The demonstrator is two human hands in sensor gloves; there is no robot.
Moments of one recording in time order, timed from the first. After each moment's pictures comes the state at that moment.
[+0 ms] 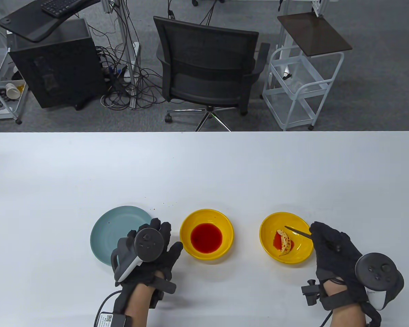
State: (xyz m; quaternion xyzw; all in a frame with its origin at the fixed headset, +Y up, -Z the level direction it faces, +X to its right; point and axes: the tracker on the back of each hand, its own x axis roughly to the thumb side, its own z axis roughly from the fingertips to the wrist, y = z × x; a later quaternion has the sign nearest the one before) left_hand -0.169 -0.703 -0.264 -0.03 -0.06 0.22 0.97; right_hand 0.275 -0.655 -0.223 0.05 -0.23 0.85 0.46
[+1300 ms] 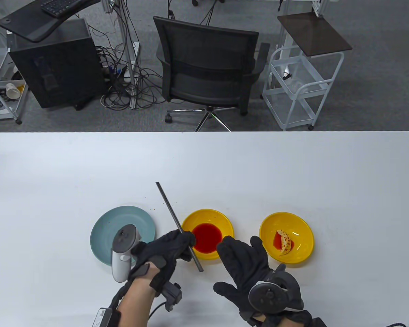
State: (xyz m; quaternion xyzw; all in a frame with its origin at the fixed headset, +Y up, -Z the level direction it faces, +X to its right) left_hand -0.194 -0.717 -0.273 -0.14 -0.03 0.65 0.75; right_hand 0.104 -0.687 -0.200 0.34 -0.12 0.89 0.27
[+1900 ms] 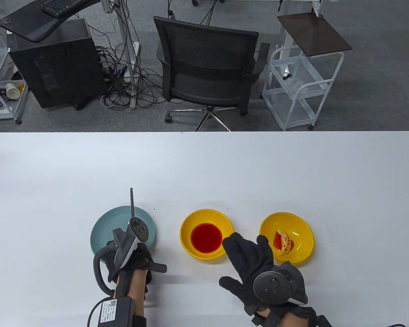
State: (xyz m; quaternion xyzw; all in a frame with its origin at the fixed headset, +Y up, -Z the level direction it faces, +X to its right) left_hand -0.218 -0.750 -0.295 -0.15 0.23 0.03 0.96; right_hand 0.113 -0.692 -0.210 0.32 -0.07 0.90 0.28
